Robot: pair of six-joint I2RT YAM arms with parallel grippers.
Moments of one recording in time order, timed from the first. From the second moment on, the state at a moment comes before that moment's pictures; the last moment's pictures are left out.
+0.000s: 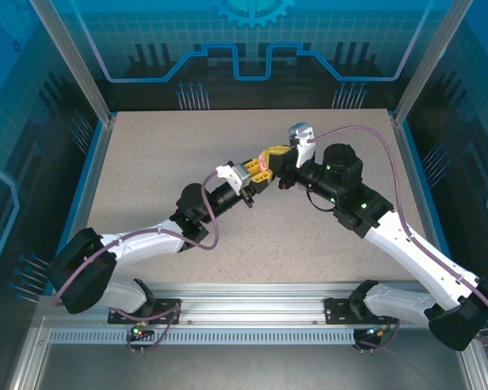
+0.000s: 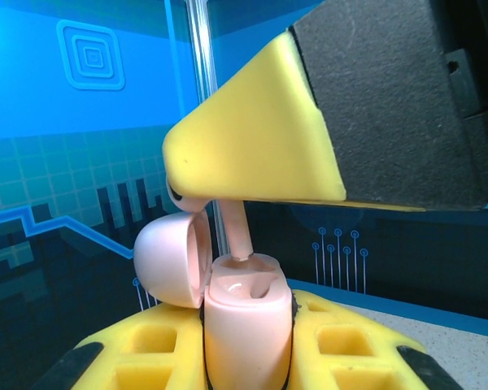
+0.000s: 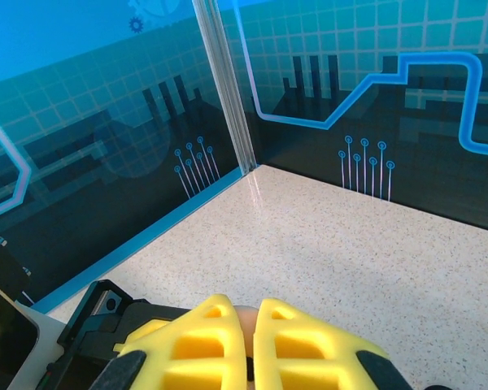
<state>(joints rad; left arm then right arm) -0.76 1.39 0.70 0.98 0.15 0.07 0.66 1.09 1.09 -0.13 -0.15 0.21</state>
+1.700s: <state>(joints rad) -0.76 1.38 0.71 0.92 0.15 0.07 0.64 1.07 1.01 -0.09 -0.20 0.23</state>
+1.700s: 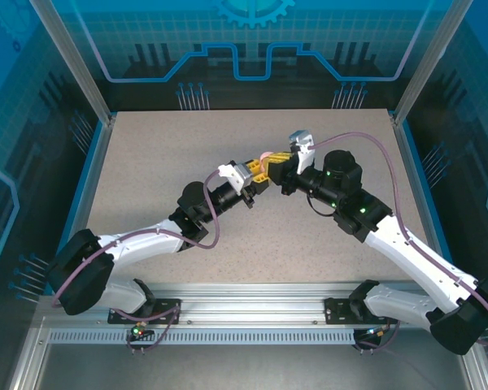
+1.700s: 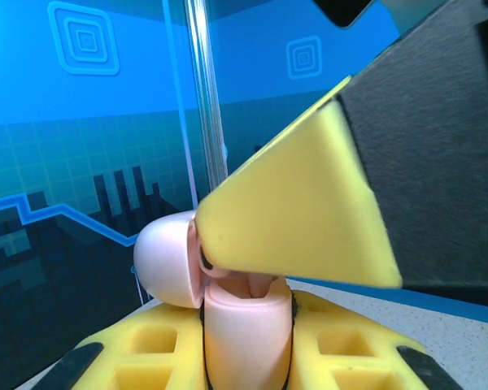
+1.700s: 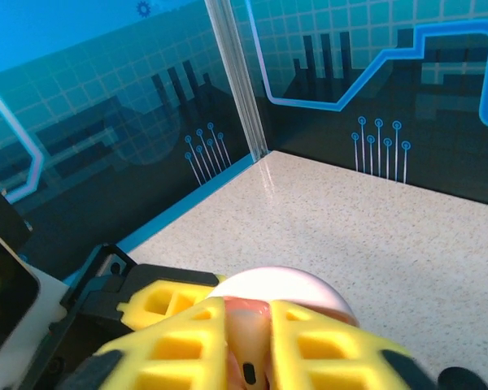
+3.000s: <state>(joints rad) -0.64 1.28 0.64 0.94 0.01 0.04 0.49 1.14 1.11 -0.49 -0.02 0.57</state>
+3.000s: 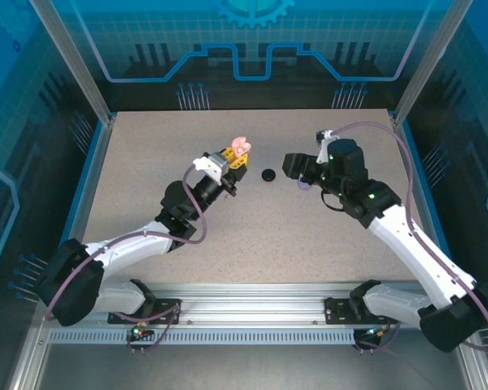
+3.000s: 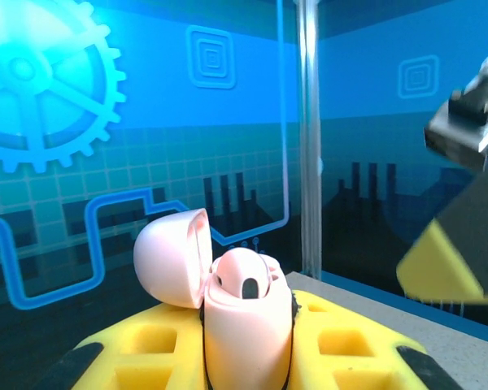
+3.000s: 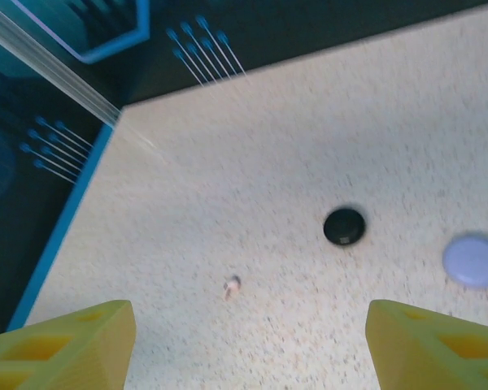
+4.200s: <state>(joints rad) -0.43 1.00 0.50 0.88 -0.08 -0.07 0.82 2.27 1.98 -0.96 0.16 0.90</state>
